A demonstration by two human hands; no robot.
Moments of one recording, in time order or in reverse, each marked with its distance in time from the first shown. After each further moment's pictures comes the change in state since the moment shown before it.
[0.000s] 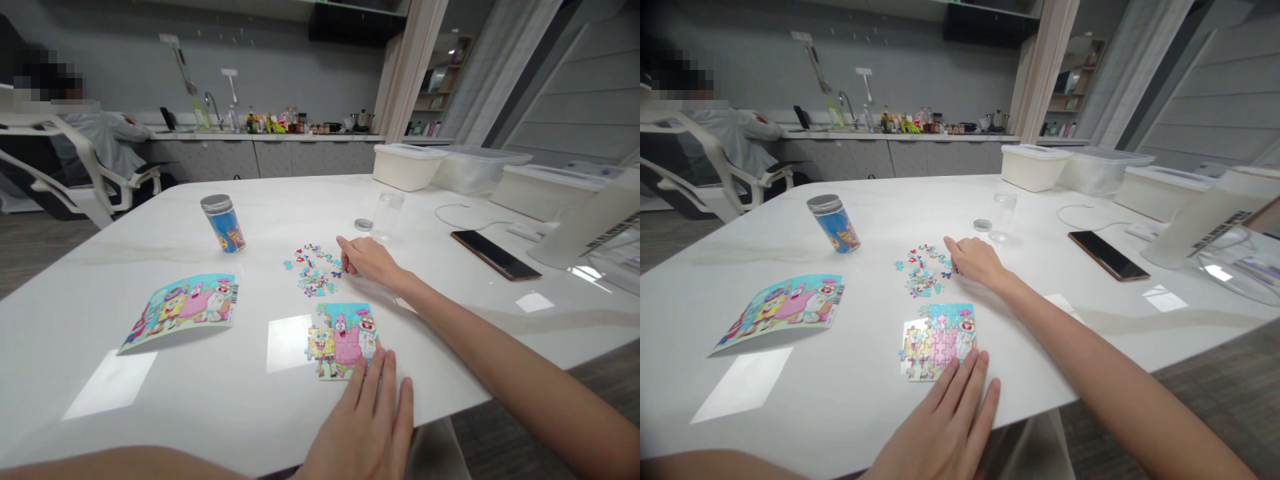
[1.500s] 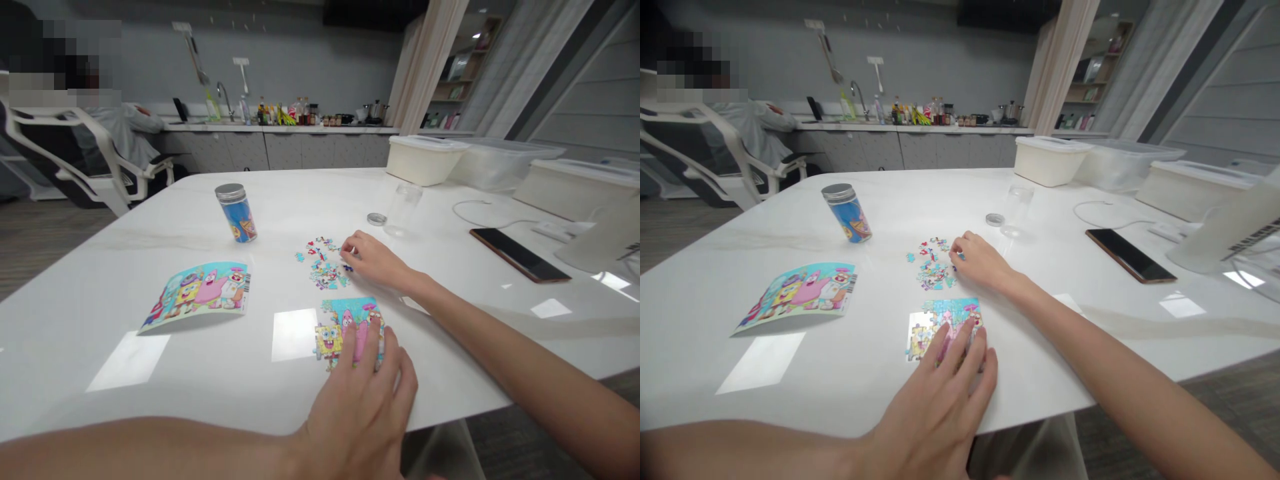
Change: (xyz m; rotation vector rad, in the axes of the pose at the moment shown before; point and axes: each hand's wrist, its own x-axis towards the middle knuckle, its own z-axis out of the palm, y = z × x) left_hand 0.005 -0.022 -0.016 -0.129 -0.144 -0.097; right_hand -0.006 -0.002 0.015 -0.099 0.041 -0.237
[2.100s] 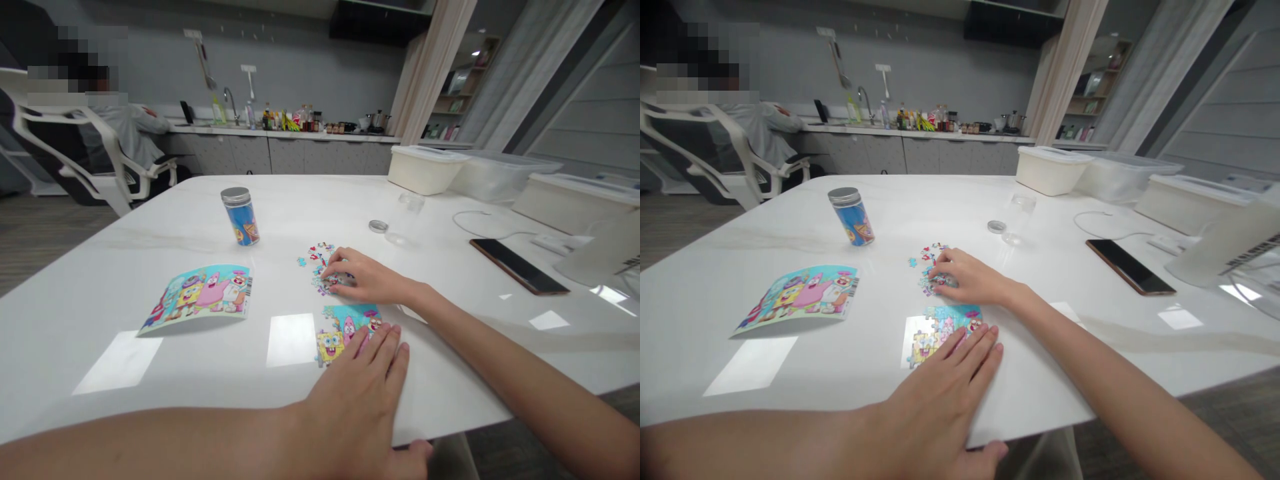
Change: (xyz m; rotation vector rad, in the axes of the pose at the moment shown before) left_hand 0.007 -0.010 0.002 -0.357 -0.152 -0.047; right_hand -0.007 -0.007 -0.002 0.137 -0.162 -0.468
